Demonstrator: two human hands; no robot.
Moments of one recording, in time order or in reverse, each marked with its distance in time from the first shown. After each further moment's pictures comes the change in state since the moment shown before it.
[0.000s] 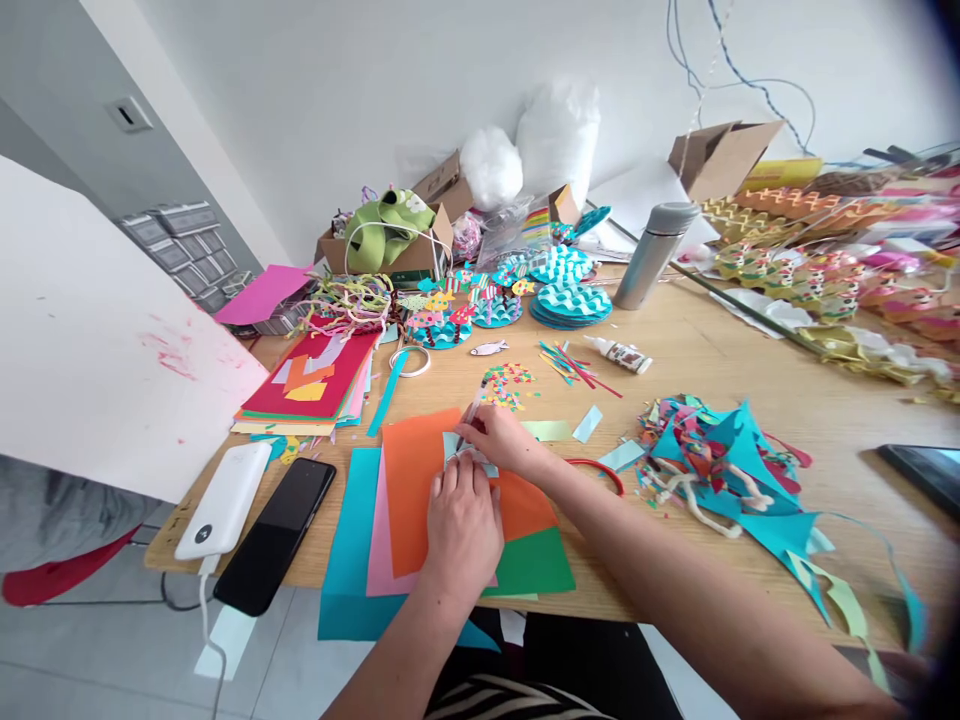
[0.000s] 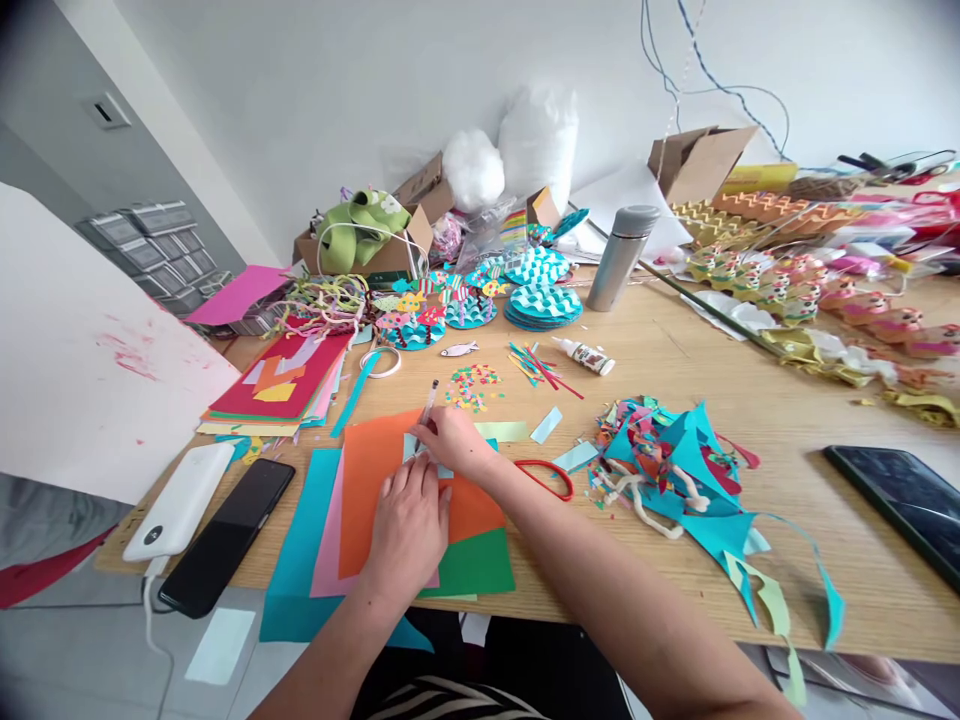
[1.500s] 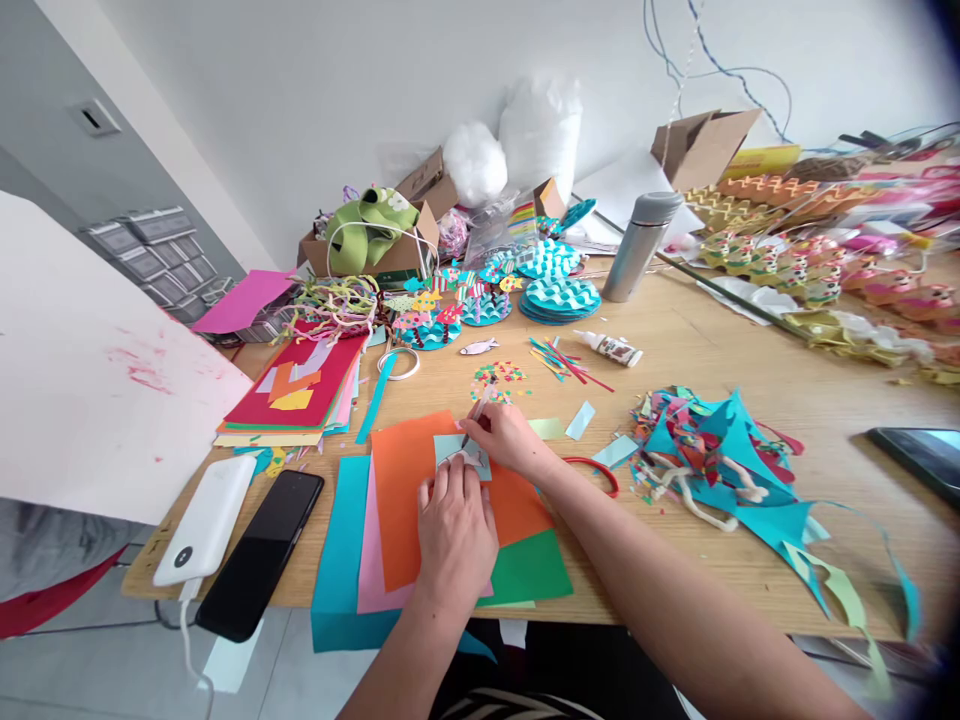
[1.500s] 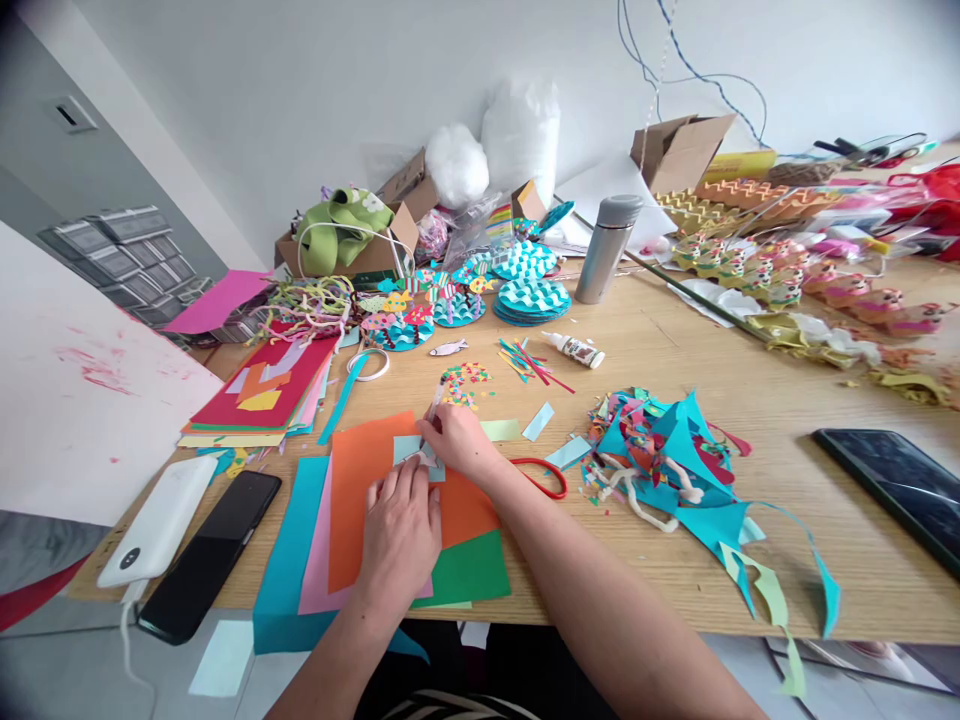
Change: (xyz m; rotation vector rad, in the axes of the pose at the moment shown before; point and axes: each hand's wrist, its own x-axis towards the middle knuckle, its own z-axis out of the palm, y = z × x) left_hand 0.002 0.001 0.000 0.023 0.033 -0.014; right_hand -0.006 0.009 -0.012 -0.036 0.107 0.020
